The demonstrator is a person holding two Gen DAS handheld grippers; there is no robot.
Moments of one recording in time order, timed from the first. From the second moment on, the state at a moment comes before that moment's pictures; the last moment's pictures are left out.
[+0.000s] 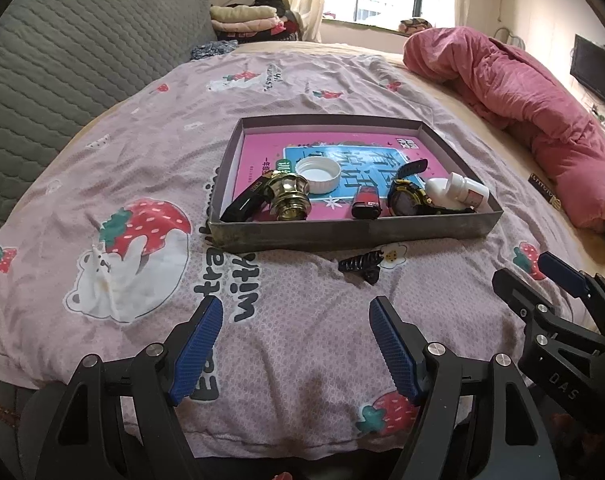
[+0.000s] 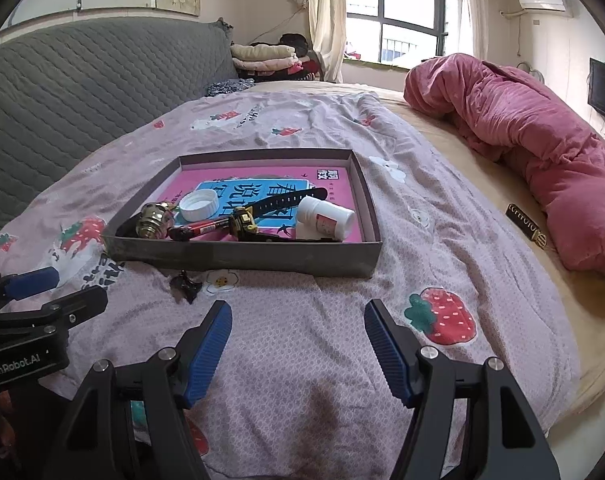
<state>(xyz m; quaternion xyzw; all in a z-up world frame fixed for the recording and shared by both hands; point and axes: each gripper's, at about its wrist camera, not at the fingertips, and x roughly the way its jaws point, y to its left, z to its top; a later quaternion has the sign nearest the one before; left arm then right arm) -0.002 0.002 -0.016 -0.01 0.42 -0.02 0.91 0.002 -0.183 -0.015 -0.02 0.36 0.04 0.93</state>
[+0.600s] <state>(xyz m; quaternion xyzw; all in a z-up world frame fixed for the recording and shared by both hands) 0.015 0.008 -0.032 -0.02 0.42 -0.01 0.91 0.018 -0.181 -0.024 -0.04 0.36 0.04 0.93</state>
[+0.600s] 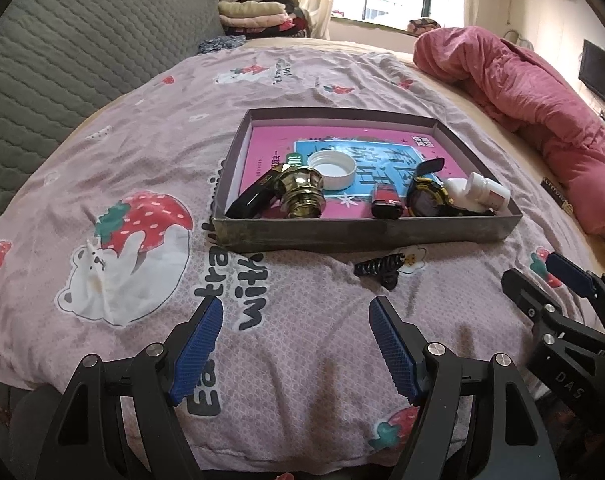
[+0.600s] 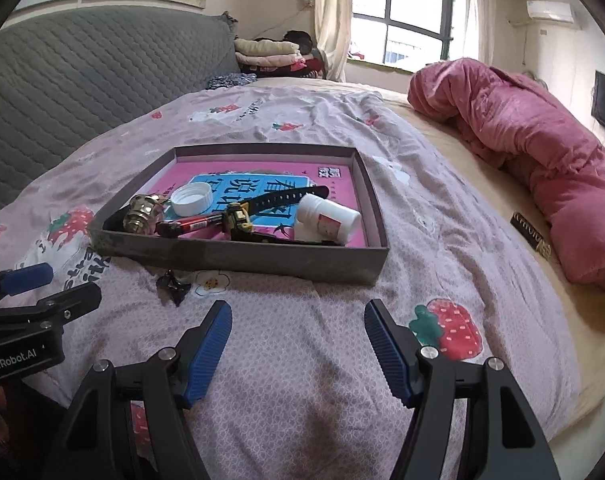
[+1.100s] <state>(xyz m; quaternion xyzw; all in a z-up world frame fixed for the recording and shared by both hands) 0.008 0.002 -0.026 -0.01 0.42 -0.02 0.91 0.004 -0.182 -0.015 -0.01 0.37 0.05 0.93</state>
